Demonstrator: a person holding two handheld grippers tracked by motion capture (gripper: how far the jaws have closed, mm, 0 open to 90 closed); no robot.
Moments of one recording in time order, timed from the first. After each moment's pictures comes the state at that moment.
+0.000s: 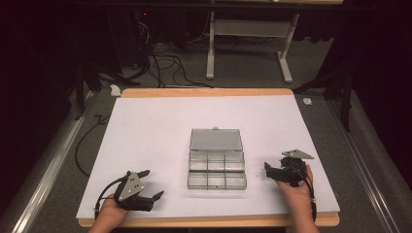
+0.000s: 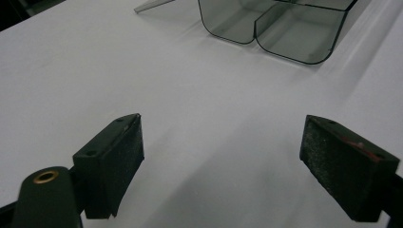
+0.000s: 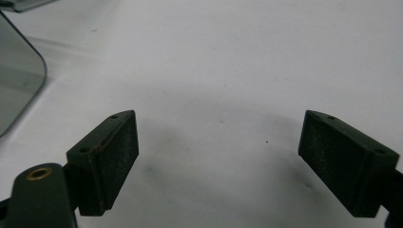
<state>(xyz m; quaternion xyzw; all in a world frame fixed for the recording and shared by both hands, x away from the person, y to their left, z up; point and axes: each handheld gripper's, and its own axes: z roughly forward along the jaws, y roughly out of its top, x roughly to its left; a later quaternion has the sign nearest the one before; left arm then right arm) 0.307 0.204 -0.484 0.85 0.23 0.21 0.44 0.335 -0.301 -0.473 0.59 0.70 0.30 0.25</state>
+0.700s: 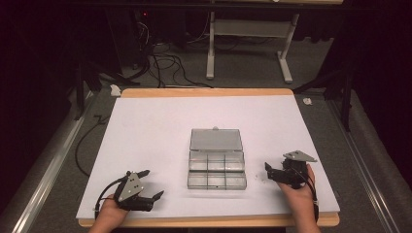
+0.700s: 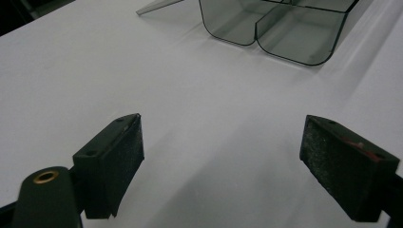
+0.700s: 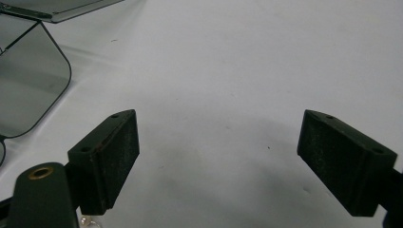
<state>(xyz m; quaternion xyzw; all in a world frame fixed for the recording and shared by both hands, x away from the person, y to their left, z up) 0.307 0.204 -0.484 0.85 0.23 0.21 0.43 0.327 -0.302 -0.468 0.57 0.71 0.32 0.26</state>
